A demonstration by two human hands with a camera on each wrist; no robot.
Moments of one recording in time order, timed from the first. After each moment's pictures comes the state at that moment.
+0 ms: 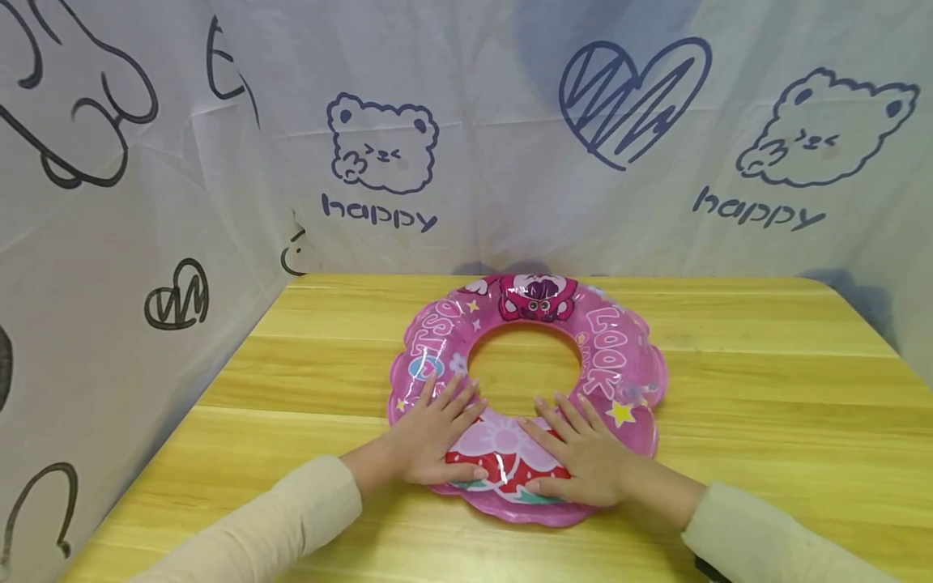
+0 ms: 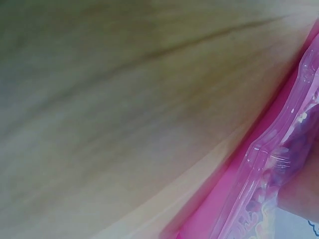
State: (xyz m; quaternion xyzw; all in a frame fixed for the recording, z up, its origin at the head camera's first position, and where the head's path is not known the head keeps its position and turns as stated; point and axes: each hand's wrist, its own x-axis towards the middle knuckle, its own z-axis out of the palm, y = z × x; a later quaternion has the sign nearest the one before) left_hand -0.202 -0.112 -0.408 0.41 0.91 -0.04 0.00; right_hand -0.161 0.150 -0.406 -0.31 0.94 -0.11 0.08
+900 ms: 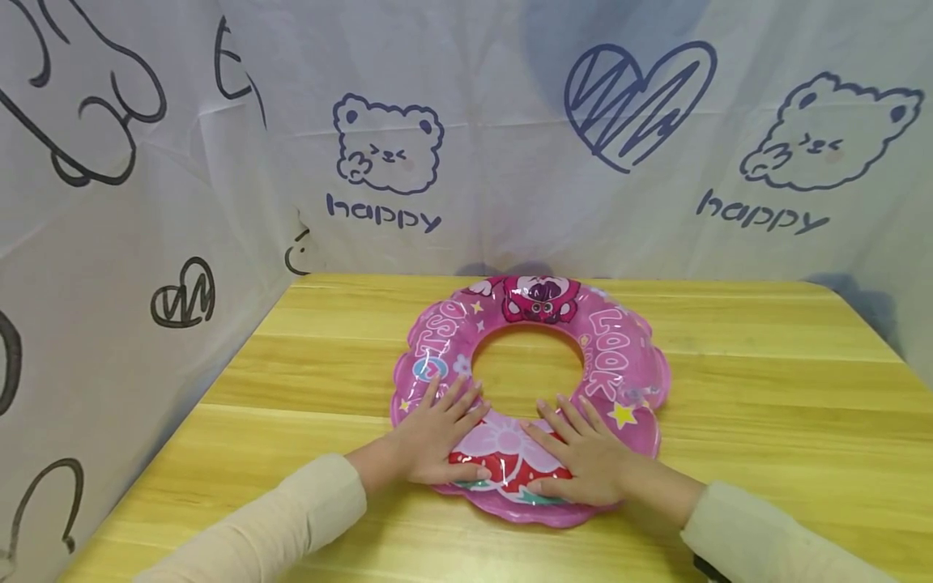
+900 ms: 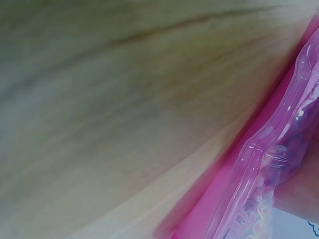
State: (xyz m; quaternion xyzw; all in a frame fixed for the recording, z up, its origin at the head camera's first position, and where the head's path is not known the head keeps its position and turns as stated) left_hand -0.202 -0.112 -0.410 0.40 0.92 -0.03 0.02; right_hand -0.162 0.147 -0.404 -0.29 0.94 -0.10 0.12
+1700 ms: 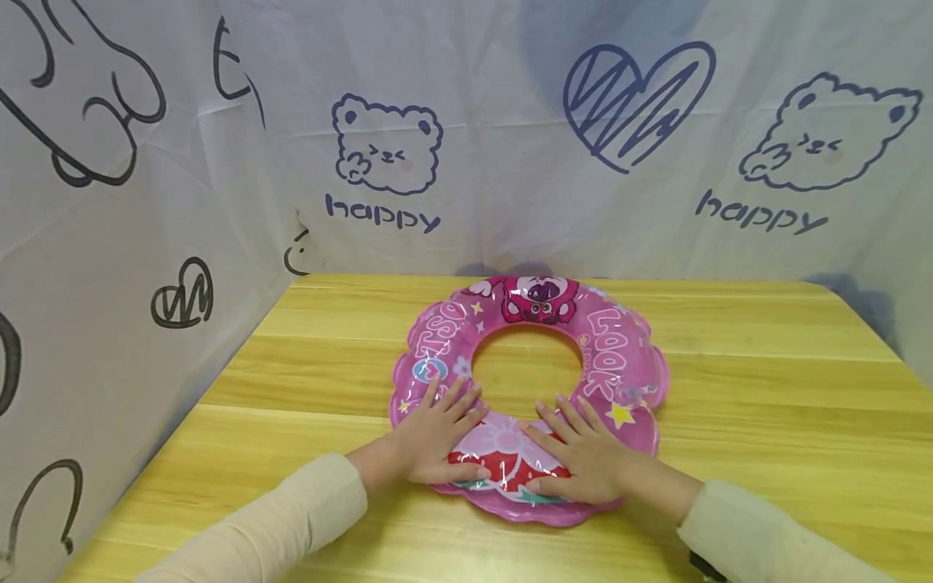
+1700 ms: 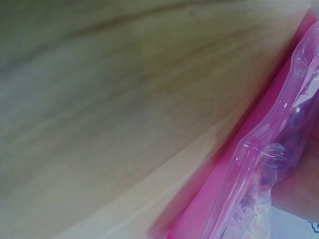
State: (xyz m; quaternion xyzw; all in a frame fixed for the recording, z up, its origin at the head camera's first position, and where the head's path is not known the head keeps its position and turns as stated) left_hand -0.203 -0.110 -0.409 0.40 0.92 -0.04 0.03; right_hand -0.161 0.146 -0.396 -0.30 0.94 -0.09 0.12
